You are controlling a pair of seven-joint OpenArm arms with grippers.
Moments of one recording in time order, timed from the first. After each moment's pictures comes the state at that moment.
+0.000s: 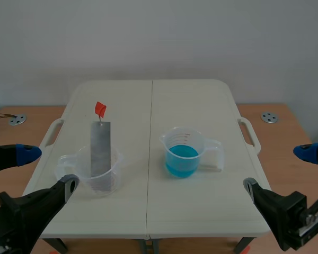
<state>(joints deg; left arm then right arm) 47.7 -30.8 -7.0 117.1 -20.9 -26.4 -5.2 -45.2 29.7 11.1 112.3 16.0 24.7 2.0</state>
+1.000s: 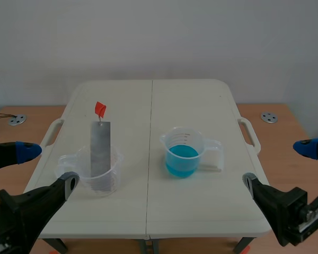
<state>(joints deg) 47.7 -30.8 -7.0 117.1 -21.0 -26.4 -6.0 -45.1 29.7 11.1 112.5 16.0 24.7 3.6</state>
